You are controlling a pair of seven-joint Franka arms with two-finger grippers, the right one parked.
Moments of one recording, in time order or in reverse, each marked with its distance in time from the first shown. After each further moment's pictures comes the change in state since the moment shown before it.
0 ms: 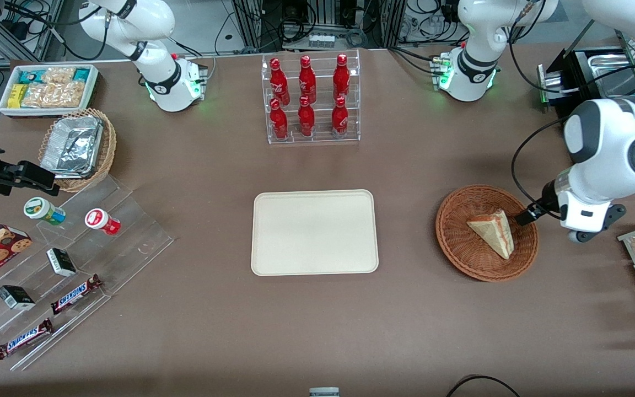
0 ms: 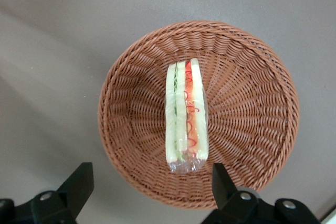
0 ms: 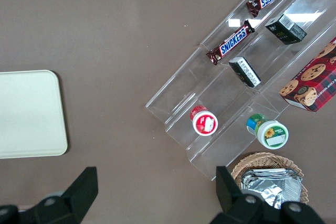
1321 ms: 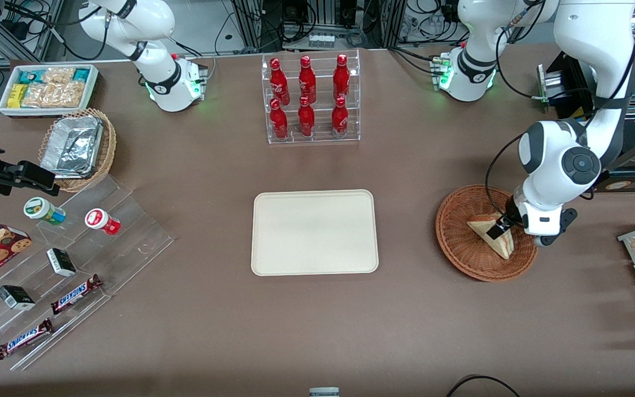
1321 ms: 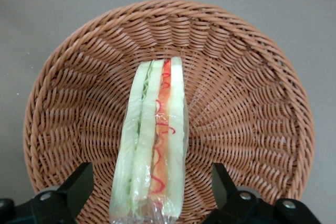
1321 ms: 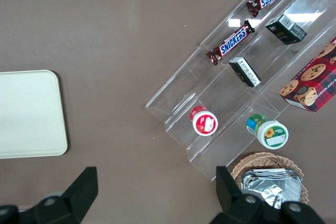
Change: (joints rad) arm -0.038 0.109 -0.010 -0.152 0.000 0.348 -0.162
